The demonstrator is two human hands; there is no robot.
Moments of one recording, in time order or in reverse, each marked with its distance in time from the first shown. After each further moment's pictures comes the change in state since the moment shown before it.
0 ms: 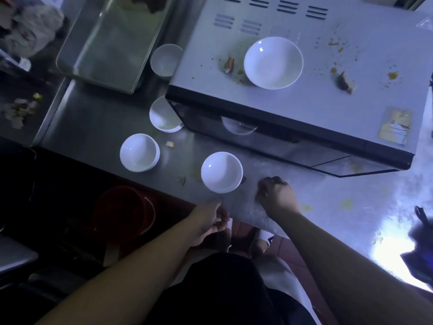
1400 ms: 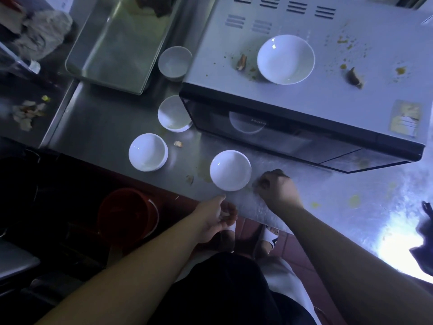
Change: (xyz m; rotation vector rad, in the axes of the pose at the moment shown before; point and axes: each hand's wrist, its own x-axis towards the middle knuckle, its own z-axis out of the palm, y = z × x) left_hand -0.007 0.006 -0.009 -0.223 0.019 -0.094; right_hand -0.003 -0.032 -0.006 0.132 0.081 -0.017
